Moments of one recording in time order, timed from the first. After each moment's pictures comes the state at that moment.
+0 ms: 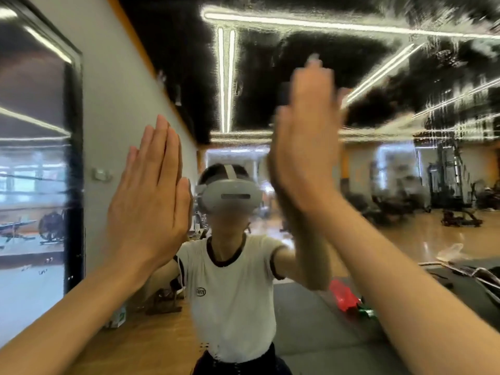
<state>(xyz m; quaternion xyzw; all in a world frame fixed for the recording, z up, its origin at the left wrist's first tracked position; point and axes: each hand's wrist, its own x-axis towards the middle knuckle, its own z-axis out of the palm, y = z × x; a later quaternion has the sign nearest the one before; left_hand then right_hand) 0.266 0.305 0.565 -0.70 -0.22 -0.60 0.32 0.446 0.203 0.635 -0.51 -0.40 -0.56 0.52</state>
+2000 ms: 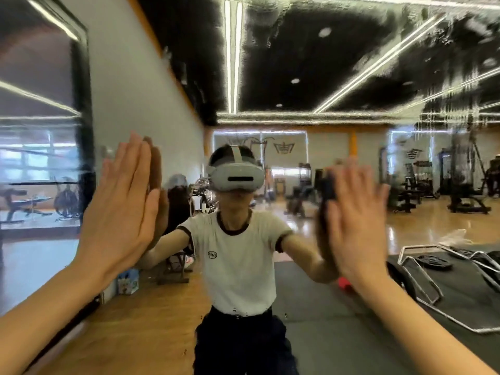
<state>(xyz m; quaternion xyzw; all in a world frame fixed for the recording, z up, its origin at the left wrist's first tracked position) 0.216 0.305 0.515 -0.74 -0.25 -0.55 0.30 0.524 0.159 0.473 -0.58 -0.46 -0.50 0.44</state>
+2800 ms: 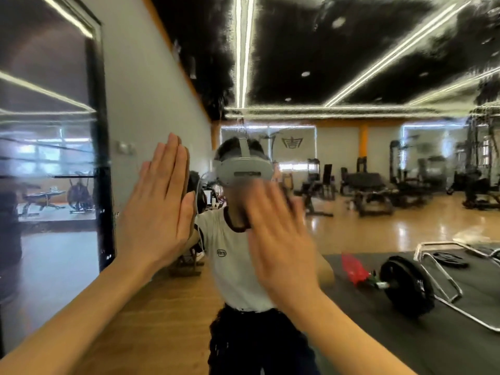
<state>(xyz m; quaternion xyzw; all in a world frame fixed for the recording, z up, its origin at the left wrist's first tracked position) 0.207 0.323 0.500 -0.74 -0.24 -0.55 0.32 0.387 0.231 0.446 -0.50 -0.56 -0.54 0.39</state>
